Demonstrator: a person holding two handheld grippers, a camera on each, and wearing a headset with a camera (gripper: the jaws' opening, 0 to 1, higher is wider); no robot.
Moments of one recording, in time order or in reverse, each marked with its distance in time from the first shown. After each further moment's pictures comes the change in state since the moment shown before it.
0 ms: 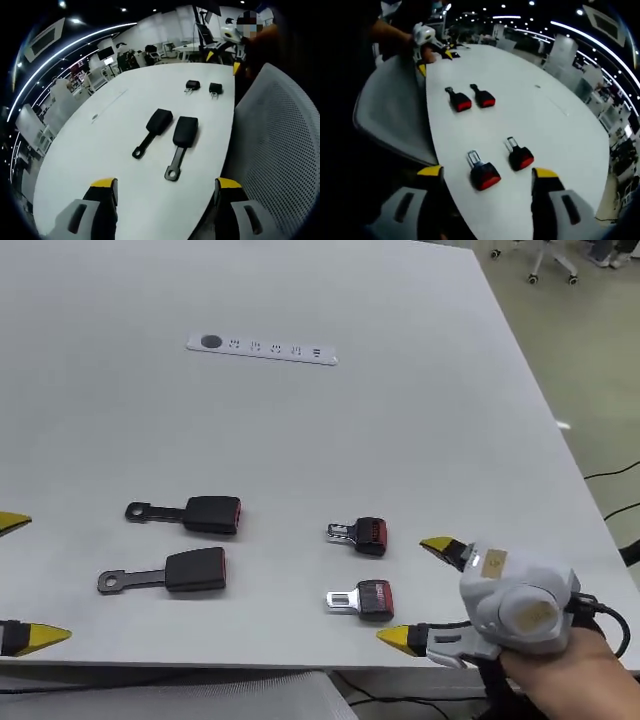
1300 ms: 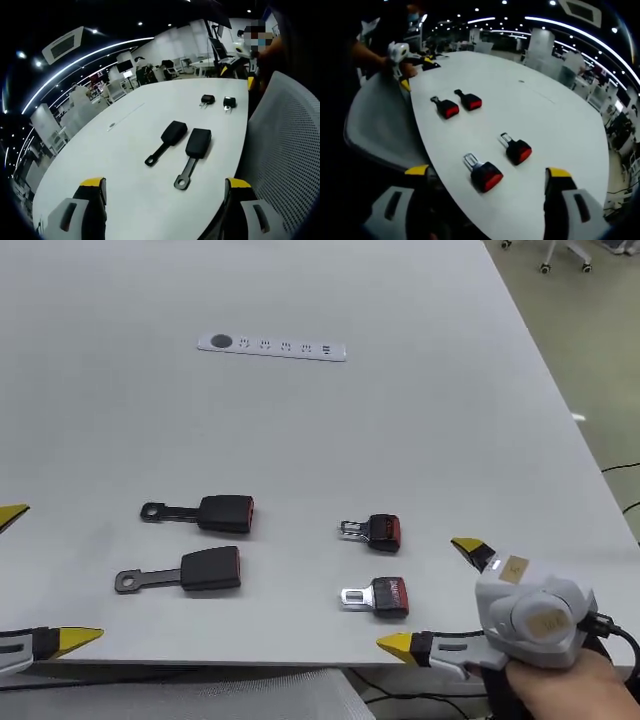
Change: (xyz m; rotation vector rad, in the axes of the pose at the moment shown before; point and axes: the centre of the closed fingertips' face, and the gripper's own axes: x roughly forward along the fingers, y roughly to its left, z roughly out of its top) left arm -0.008 0.009 -0.001 -0.081 -0.160 0.179; right arm 0.004 -0.003 -0.008 0.201 -0.048 -0.110
